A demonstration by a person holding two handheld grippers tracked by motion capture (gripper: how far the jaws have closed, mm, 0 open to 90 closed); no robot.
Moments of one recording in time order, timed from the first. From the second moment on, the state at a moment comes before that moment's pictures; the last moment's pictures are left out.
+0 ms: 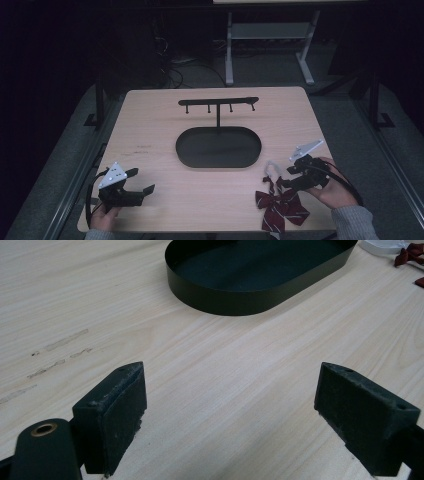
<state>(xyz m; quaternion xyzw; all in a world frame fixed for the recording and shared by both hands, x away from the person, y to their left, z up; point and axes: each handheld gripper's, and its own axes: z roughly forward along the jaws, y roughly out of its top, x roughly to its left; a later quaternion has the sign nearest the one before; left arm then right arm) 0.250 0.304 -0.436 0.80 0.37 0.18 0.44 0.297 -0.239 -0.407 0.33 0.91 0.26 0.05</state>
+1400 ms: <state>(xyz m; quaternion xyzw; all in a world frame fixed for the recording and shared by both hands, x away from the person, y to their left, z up) 0.250 0.304 -0.435 0.80 0.37 0.18 0.44 0.365 -0.205 -0.418 0.35 0.92 0.18 0.03</state>
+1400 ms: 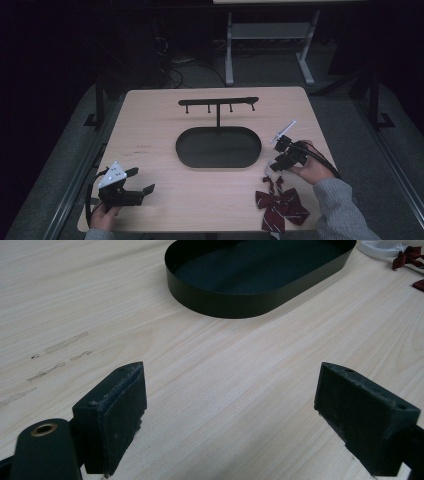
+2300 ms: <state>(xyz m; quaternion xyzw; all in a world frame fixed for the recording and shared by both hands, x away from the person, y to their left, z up) 0.250 0.304 -0.434 0.80 0.37 0.18 0.44 0.381 -0.195 -0.440 0.37 0.92 0.12 0.03</state>
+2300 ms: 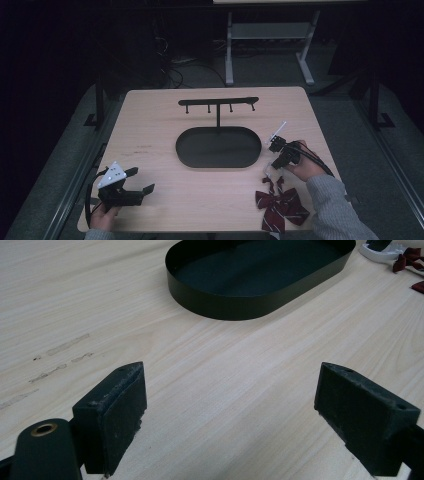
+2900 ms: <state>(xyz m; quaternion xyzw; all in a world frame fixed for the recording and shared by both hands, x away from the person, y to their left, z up) 0.250 0.304 -0.433 0.80 0.37 0.19 0.44 0.377 -0.193 -0.440 0.36 0.93 0.11 0.02</state>
